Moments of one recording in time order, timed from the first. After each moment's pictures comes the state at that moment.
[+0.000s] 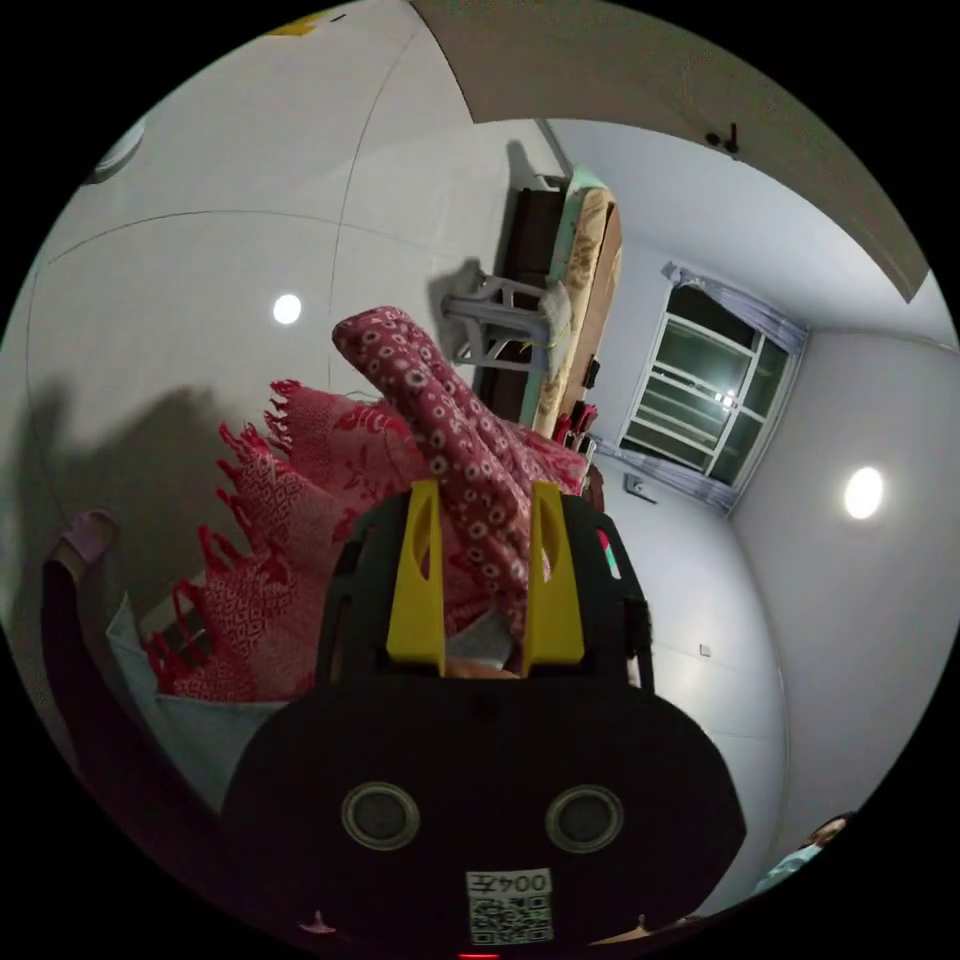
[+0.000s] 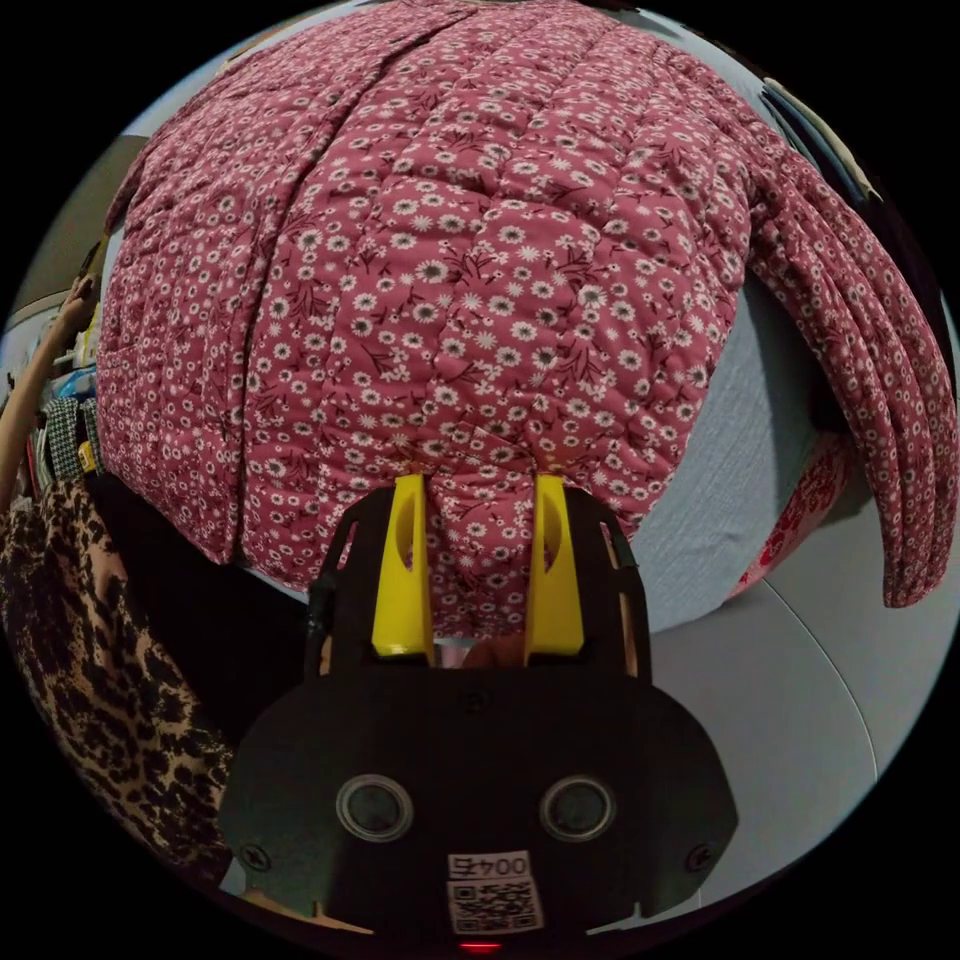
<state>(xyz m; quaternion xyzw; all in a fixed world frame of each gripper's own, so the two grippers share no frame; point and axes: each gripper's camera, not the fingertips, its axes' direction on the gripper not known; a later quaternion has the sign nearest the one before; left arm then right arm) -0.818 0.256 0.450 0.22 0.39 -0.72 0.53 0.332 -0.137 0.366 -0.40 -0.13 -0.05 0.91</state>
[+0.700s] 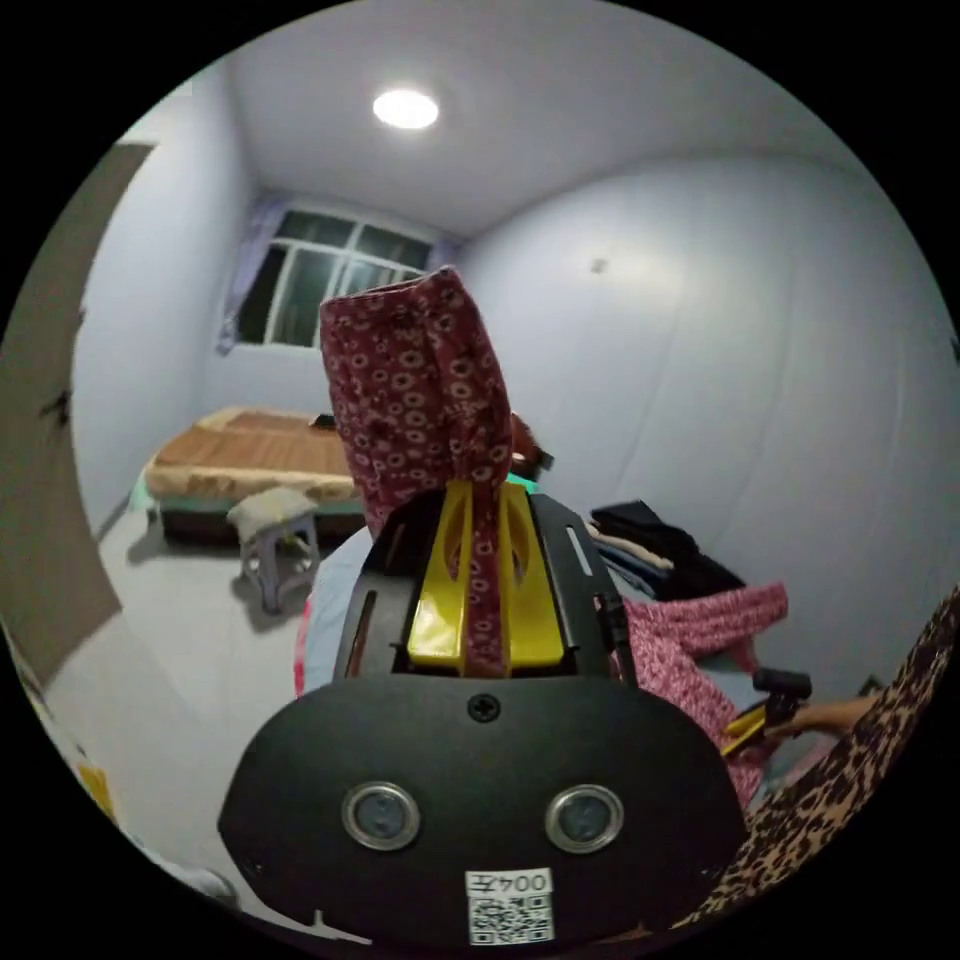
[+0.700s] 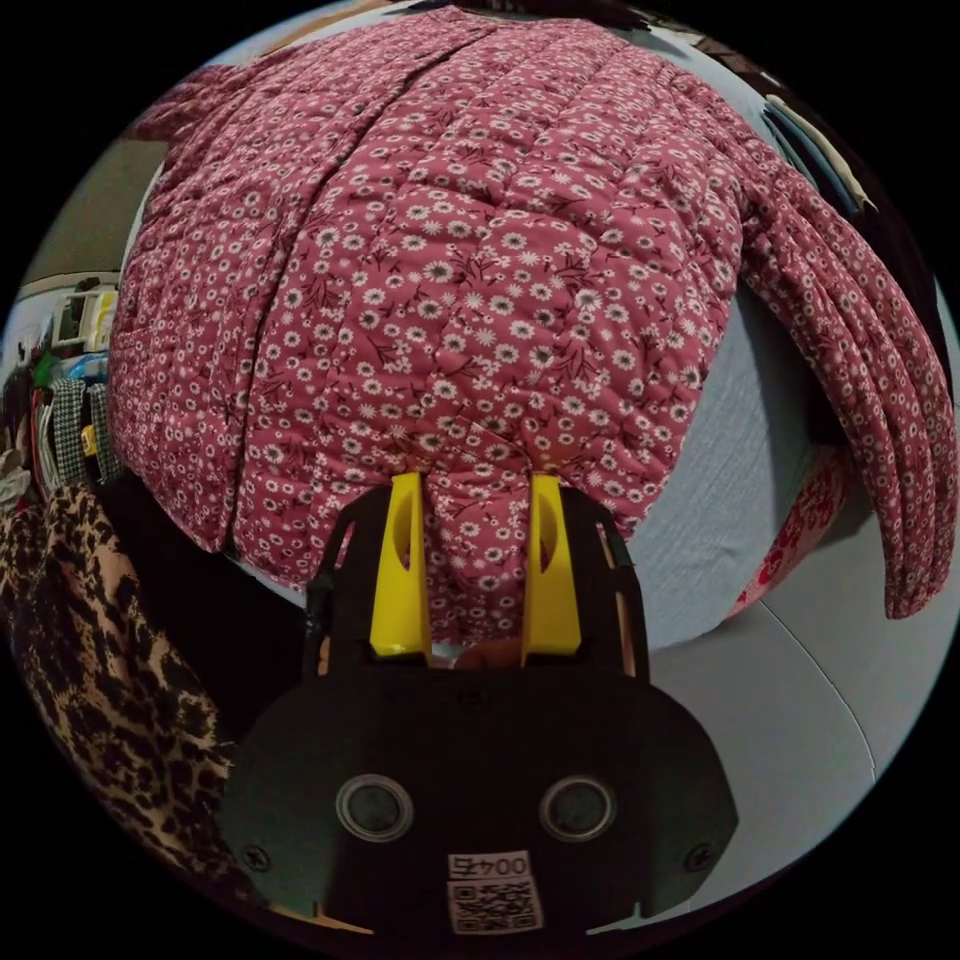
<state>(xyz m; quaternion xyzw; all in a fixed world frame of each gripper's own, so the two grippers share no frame) -0.531 -0.081 0.095 0.41 0.15 -0.01 0.90 0.361 -0.113 0.356 -0.35 -0.14 -0.07 0.92</state>
